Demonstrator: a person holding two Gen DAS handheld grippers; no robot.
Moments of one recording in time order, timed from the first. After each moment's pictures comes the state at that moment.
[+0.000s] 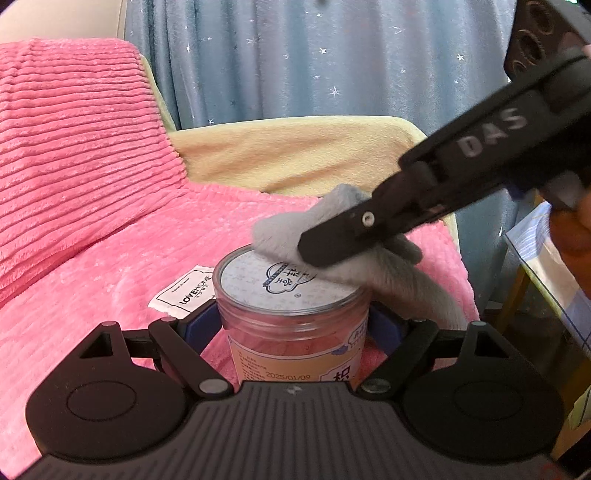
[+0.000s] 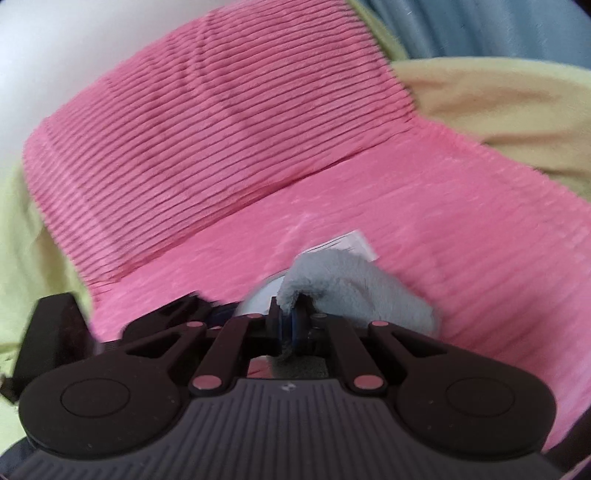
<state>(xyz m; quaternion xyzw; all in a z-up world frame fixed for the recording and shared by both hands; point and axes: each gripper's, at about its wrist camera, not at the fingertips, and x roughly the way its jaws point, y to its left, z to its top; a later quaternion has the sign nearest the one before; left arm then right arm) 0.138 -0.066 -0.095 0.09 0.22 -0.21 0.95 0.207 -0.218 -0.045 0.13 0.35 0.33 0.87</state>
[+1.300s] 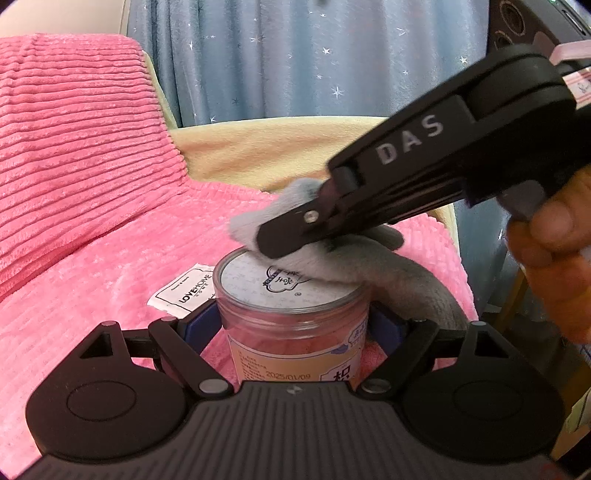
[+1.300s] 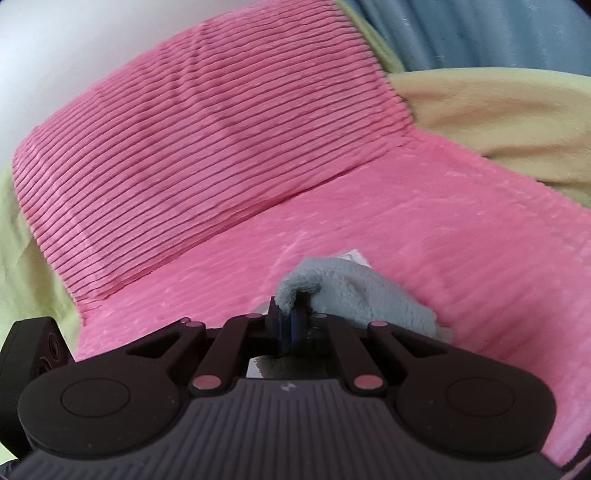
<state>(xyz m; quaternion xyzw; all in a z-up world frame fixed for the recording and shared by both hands) 0.141 -0.052 -0.096 0.09 0.23 -0.23 0.94 0.216 -0.214 -0.049 0.12 0.33 0.28 0.89</state>
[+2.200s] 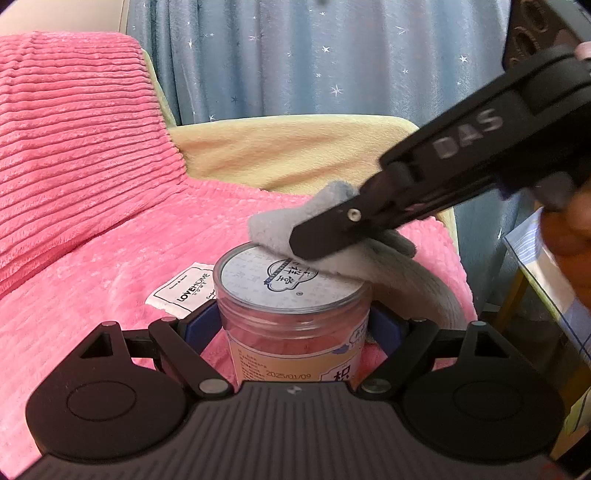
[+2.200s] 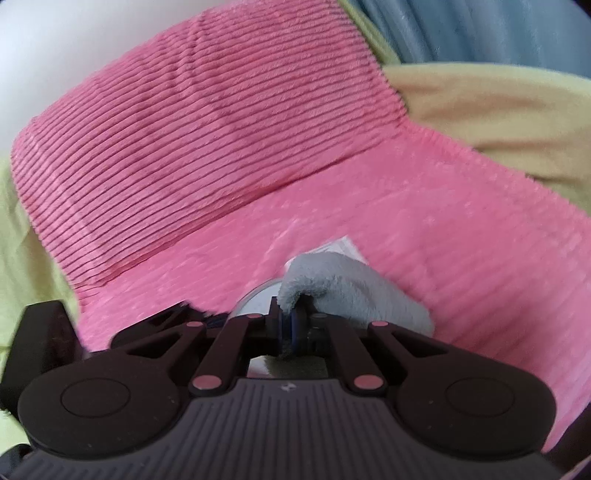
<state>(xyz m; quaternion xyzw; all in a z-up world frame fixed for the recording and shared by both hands) 0.142 -0.052 -0.096 0.08 0.23 -0.23 0.94 0.209 -0.213 -0.044 0.12 0.35 0.30 0.88</state>
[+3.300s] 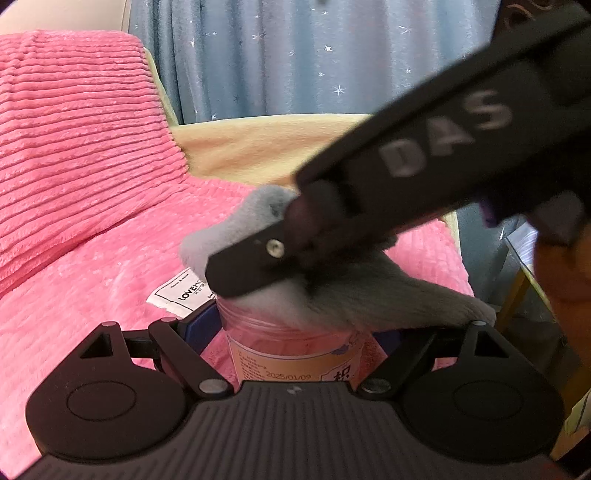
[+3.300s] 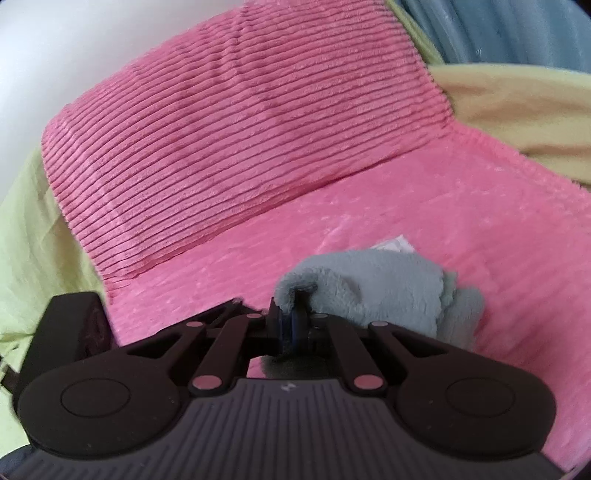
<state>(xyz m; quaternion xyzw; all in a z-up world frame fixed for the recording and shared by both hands) 0.145 -0.061 -0.098 0.08 0.23 -0.22 0.95 0.211 -0.188 -0.055 0.11 0.32 0.33 0.88</state>
